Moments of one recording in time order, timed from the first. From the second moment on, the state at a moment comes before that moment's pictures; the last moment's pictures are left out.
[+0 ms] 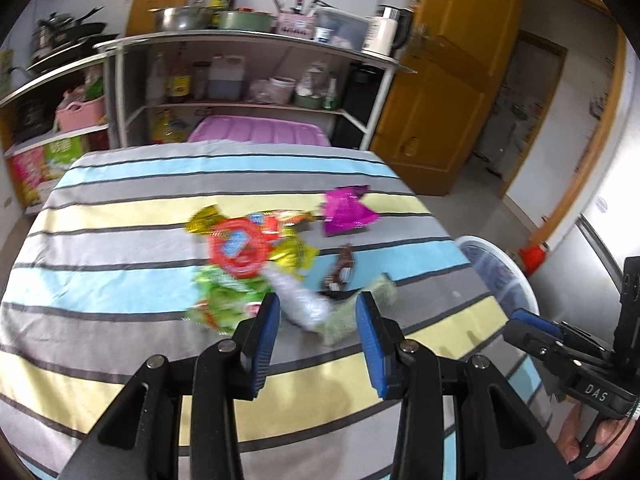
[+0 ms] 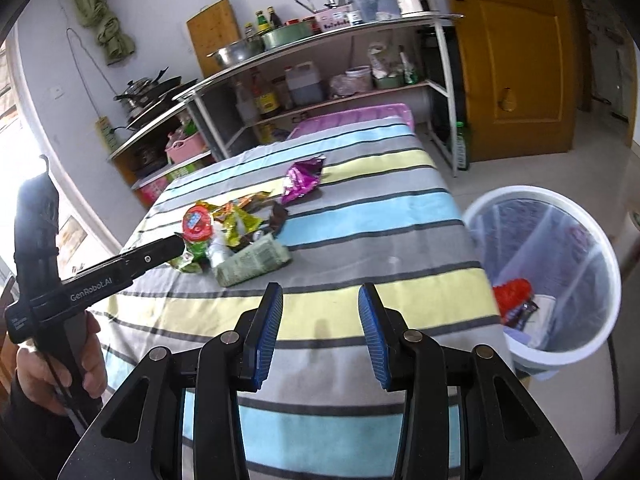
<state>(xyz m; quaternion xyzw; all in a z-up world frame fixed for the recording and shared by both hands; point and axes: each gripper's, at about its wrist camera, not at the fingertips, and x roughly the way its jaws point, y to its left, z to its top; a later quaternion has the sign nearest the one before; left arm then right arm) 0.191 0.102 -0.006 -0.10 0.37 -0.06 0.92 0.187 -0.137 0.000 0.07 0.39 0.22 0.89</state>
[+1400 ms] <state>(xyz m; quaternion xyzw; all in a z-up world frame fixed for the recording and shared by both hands) 0.203 0.151 -0.046 -0.15 0.40 -0.04 0.90 0.261 -0.052 -0.046 0.05 0.45 0.23 0.86</state>
